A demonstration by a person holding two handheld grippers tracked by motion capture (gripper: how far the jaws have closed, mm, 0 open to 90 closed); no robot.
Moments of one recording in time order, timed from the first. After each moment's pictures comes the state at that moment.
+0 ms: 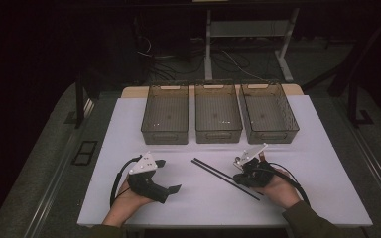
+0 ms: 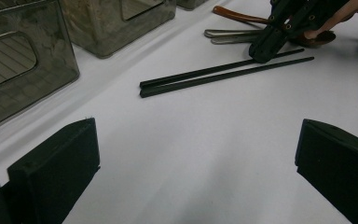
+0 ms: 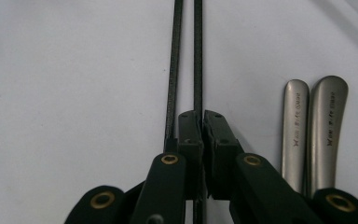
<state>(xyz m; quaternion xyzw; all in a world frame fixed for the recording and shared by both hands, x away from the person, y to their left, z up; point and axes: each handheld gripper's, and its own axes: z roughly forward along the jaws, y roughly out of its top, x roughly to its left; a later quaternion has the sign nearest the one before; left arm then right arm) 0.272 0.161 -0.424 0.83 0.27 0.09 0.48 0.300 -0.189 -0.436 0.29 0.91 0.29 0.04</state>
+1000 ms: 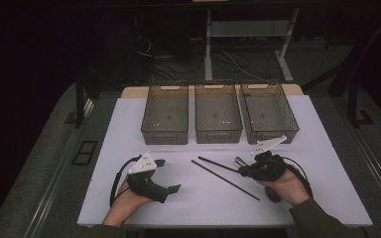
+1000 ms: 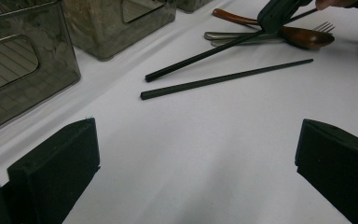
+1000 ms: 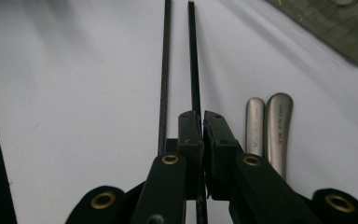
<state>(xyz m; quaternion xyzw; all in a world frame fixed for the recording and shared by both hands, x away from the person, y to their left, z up) 0.272 0.162 -0.423 0.83 0.27 0.09 0.48 0.302 -0.216 -0.410 0.31 0.88 0.36 0.03</state>
